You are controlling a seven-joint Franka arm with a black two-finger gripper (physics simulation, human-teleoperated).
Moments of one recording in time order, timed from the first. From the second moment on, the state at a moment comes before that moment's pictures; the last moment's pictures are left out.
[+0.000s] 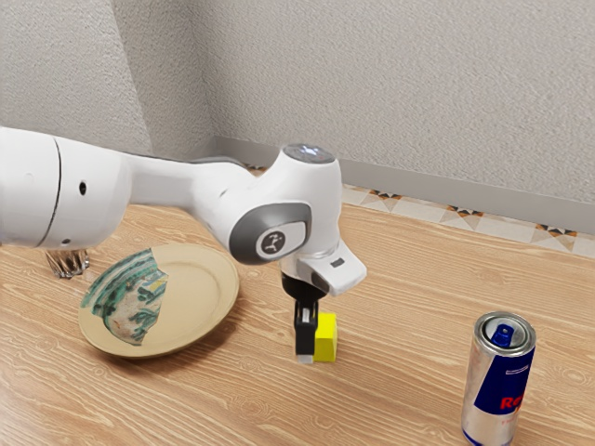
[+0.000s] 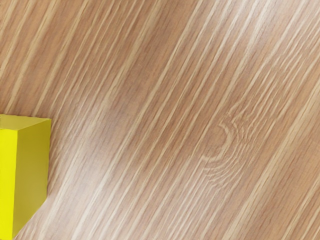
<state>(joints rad) -0.65 0.18 0.18 -1.99 -0.02 2.05 0.64</state>
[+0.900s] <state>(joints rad) -0.44 0.48 0.10 -1.74 -0.03 2.13 0.78</state>
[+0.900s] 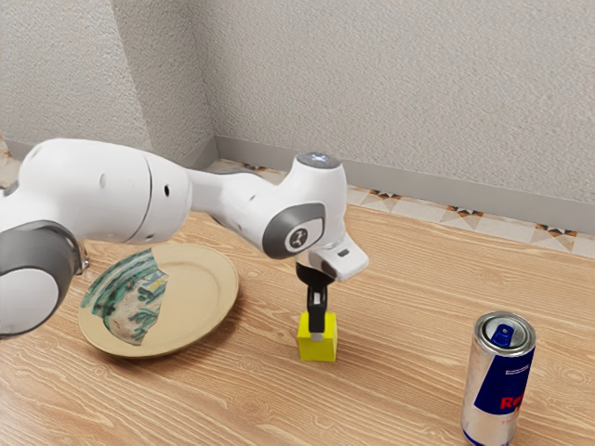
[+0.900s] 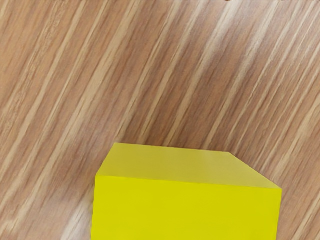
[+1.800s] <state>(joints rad) -0.43 0.47 0.11 -1.86 -0.10 2.31 0.82</state>
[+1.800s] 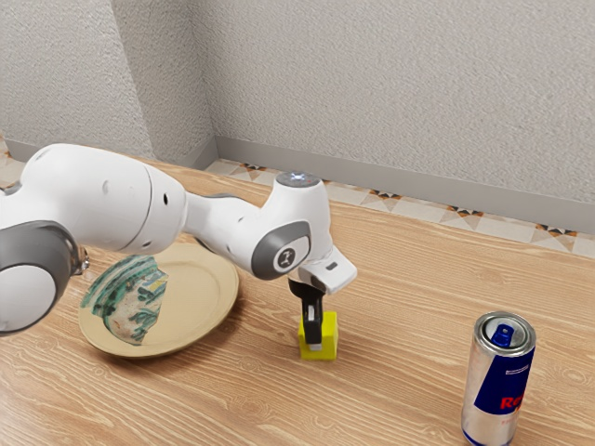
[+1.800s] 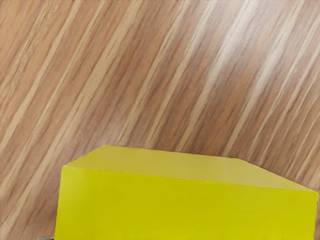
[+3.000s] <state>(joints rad) -0.34 0.32 0.12 -1.90 -0.09 2.25 0.79</state>
